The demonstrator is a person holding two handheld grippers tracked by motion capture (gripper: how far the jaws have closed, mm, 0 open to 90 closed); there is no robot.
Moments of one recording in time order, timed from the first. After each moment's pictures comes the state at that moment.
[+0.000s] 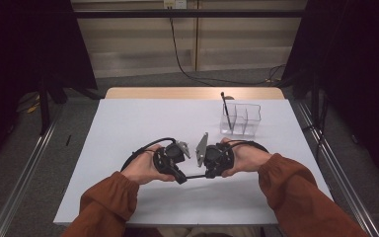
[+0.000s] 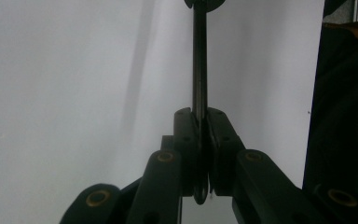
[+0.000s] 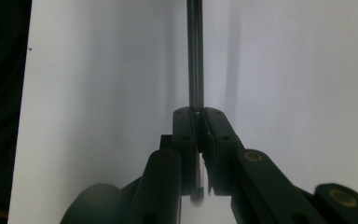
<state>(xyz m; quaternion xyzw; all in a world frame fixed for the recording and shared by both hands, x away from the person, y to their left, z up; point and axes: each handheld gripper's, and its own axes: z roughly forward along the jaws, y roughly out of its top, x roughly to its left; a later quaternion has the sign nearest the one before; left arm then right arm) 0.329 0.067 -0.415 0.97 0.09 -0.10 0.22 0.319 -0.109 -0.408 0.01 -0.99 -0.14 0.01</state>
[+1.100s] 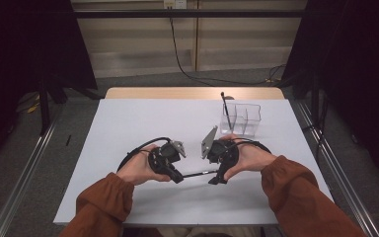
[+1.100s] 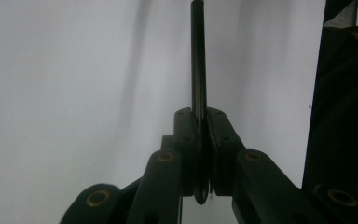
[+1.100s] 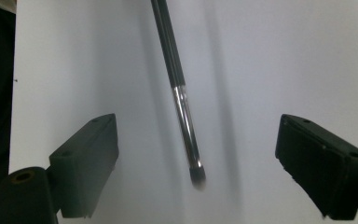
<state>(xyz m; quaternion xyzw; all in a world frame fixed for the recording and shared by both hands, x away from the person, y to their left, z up) 0.328 0.082 -0.413 0.96 0.11 -0.09 0.23 0.328 -0.126 -0.413 -0.06 -0.98 -0.19 0.01</state>
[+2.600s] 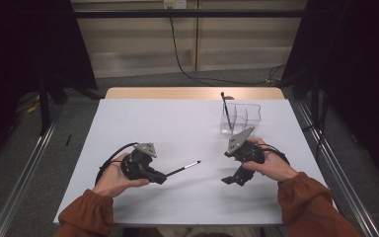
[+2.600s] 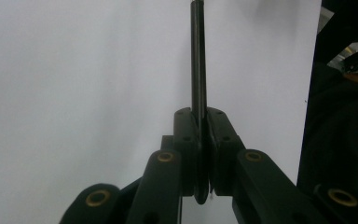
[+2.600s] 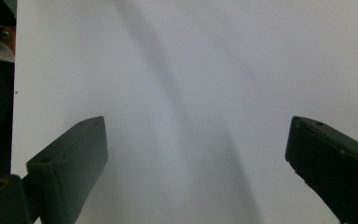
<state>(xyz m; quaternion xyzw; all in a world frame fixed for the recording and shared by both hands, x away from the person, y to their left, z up) 0.315 0.153 -0.425 0.92 0.19 -0.08 0.34 0.313 -0.191 -0.423 -0.15 -0.94 -0.31 -0.02</state>
